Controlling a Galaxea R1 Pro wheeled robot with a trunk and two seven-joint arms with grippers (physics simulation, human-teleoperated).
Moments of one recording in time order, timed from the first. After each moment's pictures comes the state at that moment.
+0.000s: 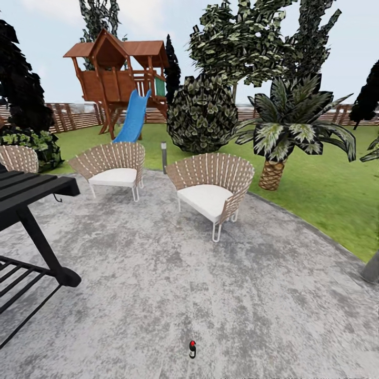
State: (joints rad) left arm -0.22 0.10 0.01 -0.31 0.09 -0.15 -0.01; right arm -0.06 -0.04 0.00 -0.55 0.00 -0.25 0.00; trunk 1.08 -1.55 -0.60
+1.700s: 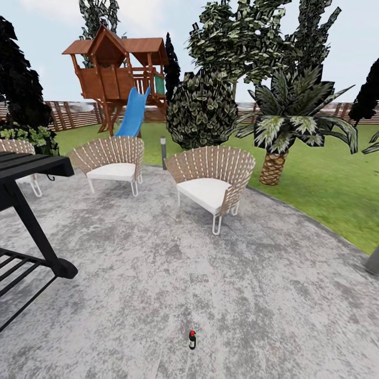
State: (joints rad) left arm -0.22 0.10 0.01 -0.31 0.09 -0.15 -0.01; right arm -0.06 -0.04 0.00 -0.55 0.01 -0.25 0.00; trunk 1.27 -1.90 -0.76
